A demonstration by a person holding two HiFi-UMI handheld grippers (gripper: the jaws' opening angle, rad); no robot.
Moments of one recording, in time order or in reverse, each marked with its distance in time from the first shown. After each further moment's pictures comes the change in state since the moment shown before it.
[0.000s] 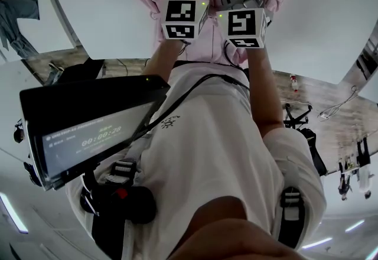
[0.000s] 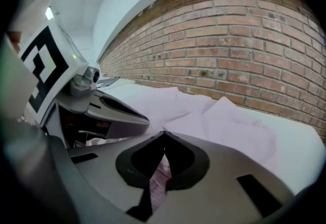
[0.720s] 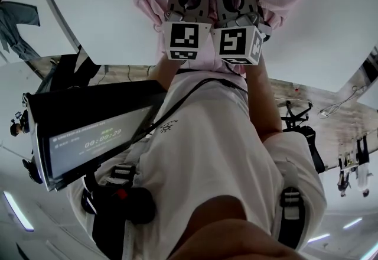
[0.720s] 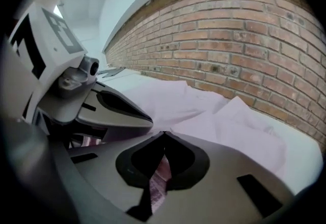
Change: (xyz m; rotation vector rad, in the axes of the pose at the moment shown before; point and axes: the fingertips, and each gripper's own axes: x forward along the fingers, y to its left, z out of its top) left arm -0.040 -0.030 -0.009 0.087 0.004 -0.010; right arm -0.031 0.027 -0.003 -0.115 0.076 0.019
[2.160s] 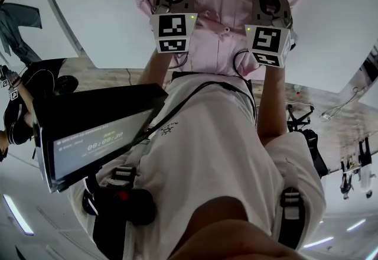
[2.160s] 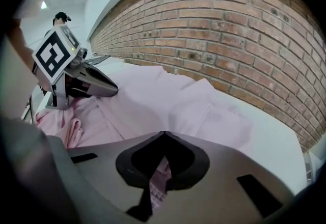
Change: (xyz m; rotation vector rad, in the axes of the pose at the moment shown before) left arm 0.013 0.050 -0.010 0.039 0.076 0.067; right arm -0.023 -0.079 -0.055 0.042 0.136 -0.138
